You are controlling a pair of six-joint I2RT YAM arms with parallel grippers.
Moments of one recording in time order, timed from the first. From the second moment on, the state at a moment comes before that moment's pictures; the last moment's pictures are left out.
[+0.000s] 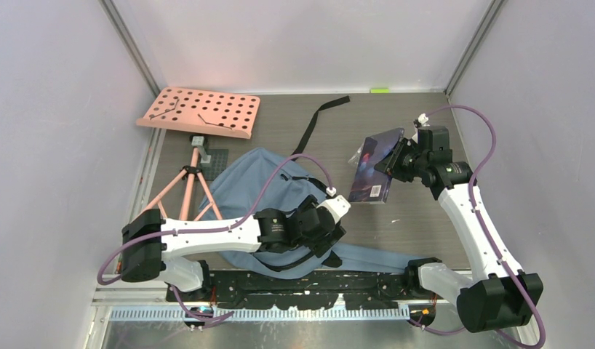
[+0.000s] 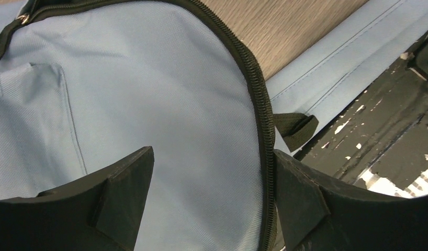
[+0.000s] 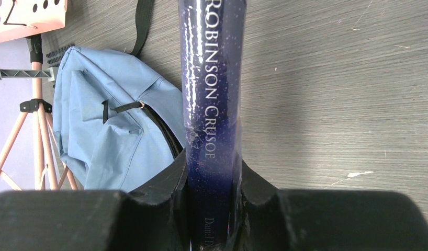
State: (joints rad) left arm -1.33 1.43 1.05 -0.46 -0.36 -0.29; right arm 0.11 1.07 1.01 -0.68 -0.23 0.57
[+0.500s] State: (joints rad) left arm -1.33 1.38 1.05 -0.52 -0.50 -0.31; right arm 0.11 1.07 1.01 -0.68 -0.23 0.57
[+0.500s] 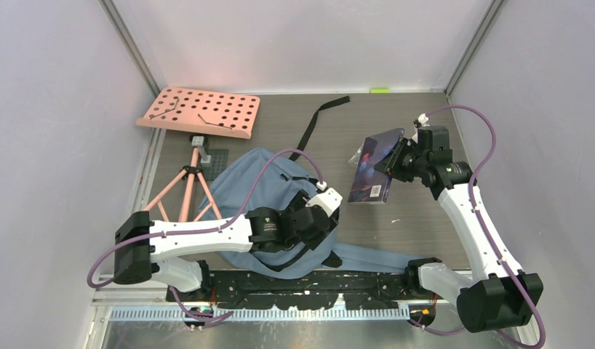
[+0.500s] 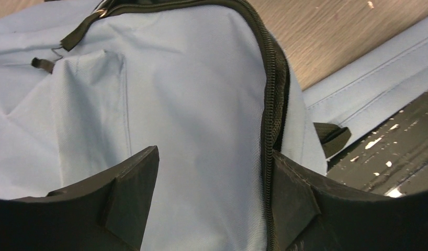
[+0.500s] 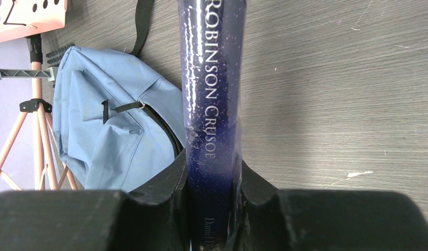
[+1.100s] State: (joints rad) left arm -1.33 1.45 1.03 -0.51 -0.53 -0.39; right arm 0.11 1.07 1.01 -0.68 -0.23 0.57
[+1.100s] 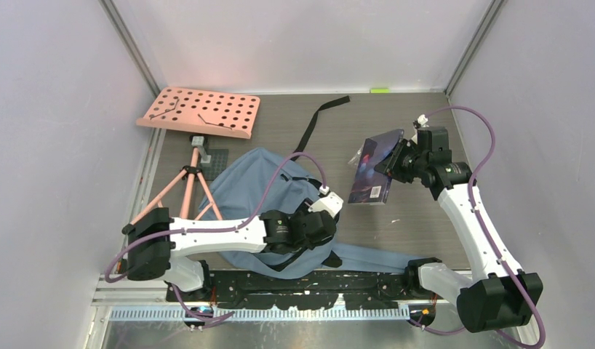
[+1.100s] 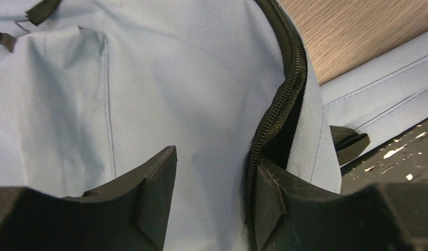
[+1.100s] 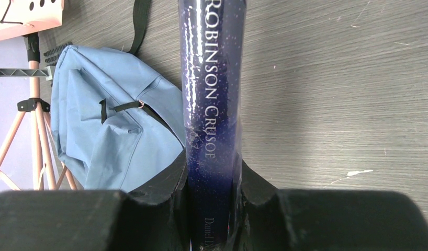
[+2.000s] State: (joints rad) left arm -0.95 1.16 1.20 -0.58 -0.24 -0.21; right arm 0.11 0.92 1.06 -0.79 -0.55 0.73
